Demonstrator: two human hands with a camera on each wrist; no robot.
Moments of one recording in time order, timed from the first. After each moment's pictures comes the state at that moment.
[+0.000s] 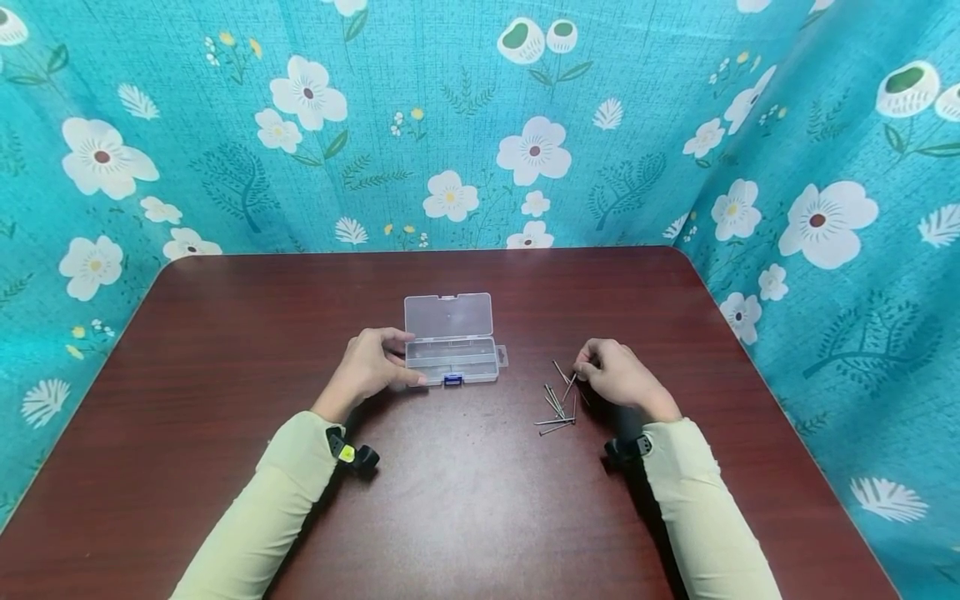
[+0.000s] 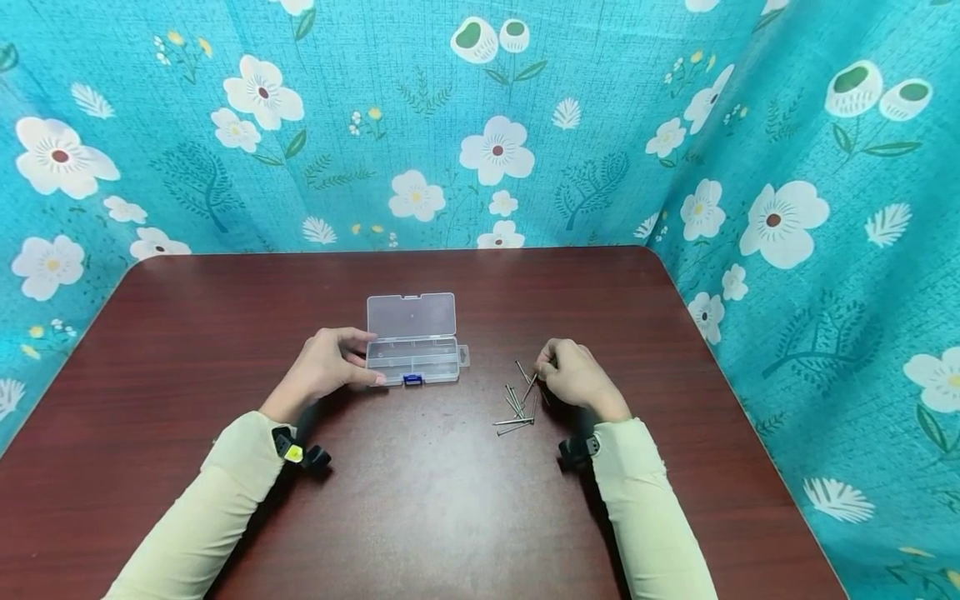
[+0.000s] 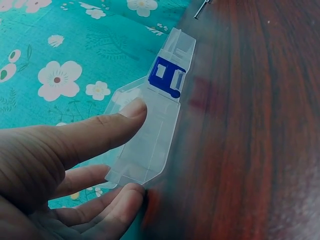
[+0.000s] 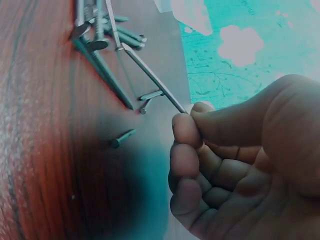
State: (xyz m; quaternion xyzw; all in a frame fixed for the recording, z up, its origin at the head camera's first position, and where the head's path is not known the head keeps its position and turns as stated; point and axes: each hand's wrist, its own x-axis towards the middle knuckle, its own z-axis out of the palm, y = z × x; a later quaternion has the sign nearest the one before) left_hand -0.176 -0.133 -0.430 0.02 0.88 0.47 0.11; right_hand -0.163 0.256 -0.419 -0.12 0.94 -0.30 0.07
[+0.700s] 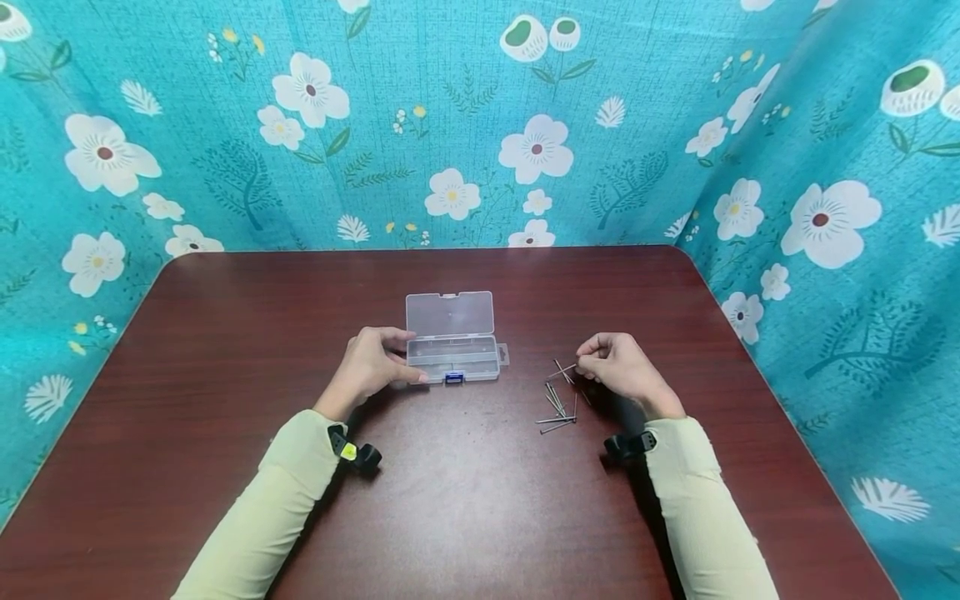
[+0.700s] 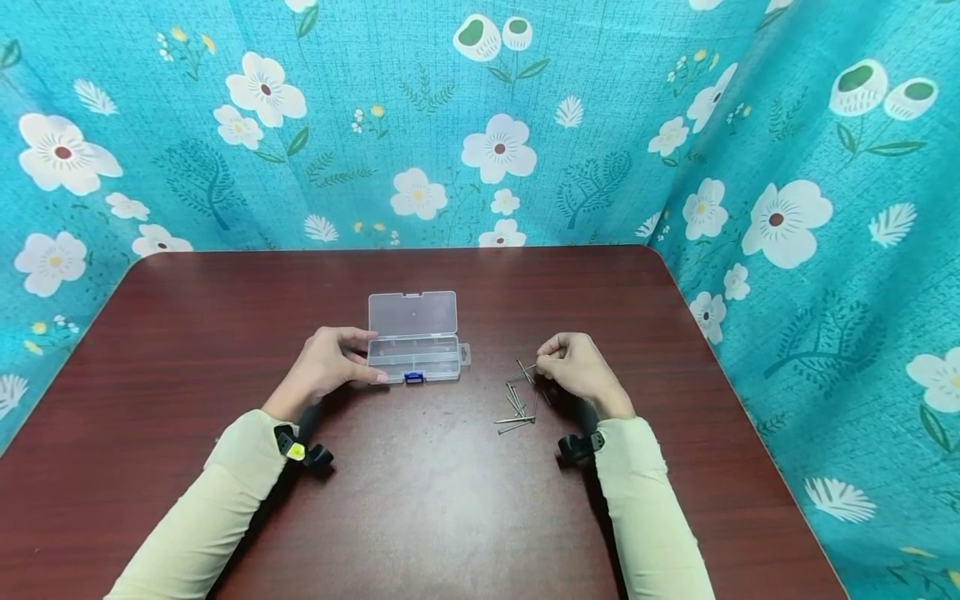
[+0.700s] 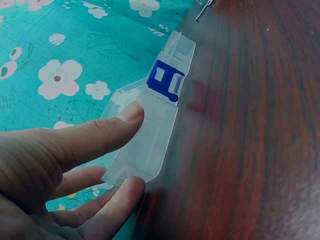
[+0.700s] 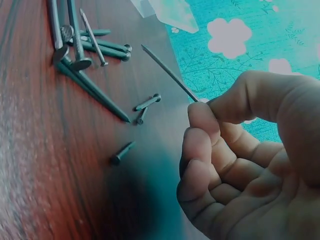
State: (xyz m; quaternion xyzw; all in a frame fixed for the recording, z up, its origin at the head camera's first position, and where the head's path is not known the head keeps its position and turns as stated) left_hand -0.175 -0.133 -0.432 0.00 0.86 0.50 0.11; right_hand -0.167 0.259 -0.427 -0.04 0.86 -0.49 0.10
